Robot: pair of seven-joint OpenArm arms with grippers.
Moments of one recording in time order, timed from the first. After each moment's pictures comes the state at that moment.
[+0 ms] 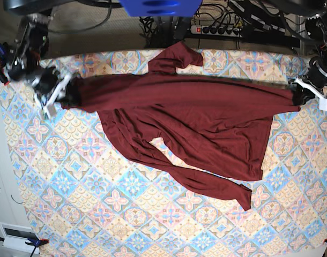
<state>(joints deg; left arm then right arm) 20.3 -26.1 -40.5 87.9 -48.1 -35.5 47.7 -14.7 19.6 27.4 101.7 49.8 41.0 -63.3</state>
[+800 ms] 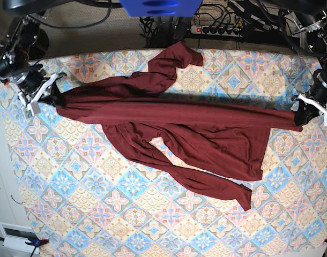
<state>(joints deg) 13.7 -26.3 -40.5 88.2 -51.9 -35.7 48.5 -19.5 19.8 35.5 105.2 51.3 41.1 -65.9</state>
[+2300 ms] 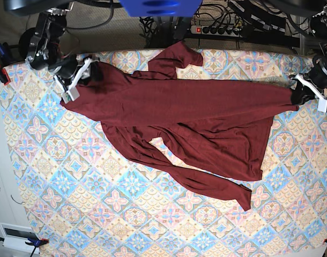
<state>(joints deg) 23.8 -28.8 -40.5 96.5 -53.8 -35.5 54.8 -19.1 12.3 22.2 96.5 39.6 40.9 -63.5</state>
